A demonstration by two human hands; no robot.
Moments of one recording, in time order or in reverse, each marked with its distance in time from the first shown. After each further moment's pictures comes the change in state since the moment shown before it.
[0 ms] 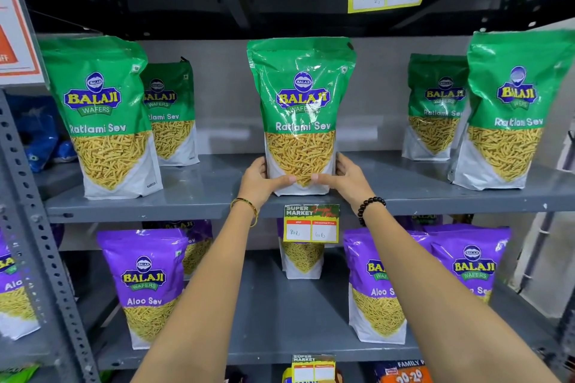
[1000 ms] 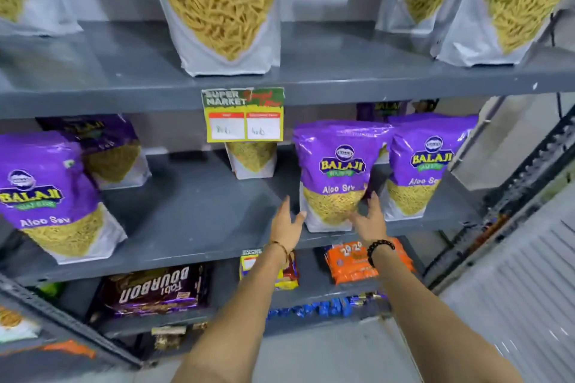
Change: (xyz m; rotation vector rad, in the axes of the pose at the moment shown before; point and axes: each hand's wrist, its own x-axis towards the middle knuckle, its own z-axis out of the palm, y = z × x) left_hand -0.146 -0.228 0.167 0.257 -0.210 -0.496; right_hand -0.161 0.242 -0.085 -0.189 0.463 0.606
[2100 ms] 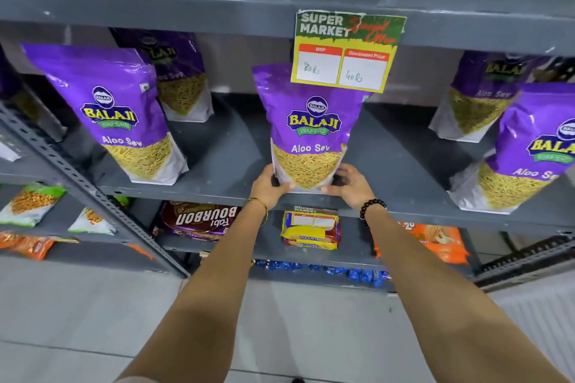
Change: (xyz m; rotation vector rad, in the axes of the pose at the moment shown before) left_hand 0.000 -0.074 -0.120 -0.014 0.149 -0.186; right_hand -0.005 0.000 0.129 -0.124 -0.573 0.017
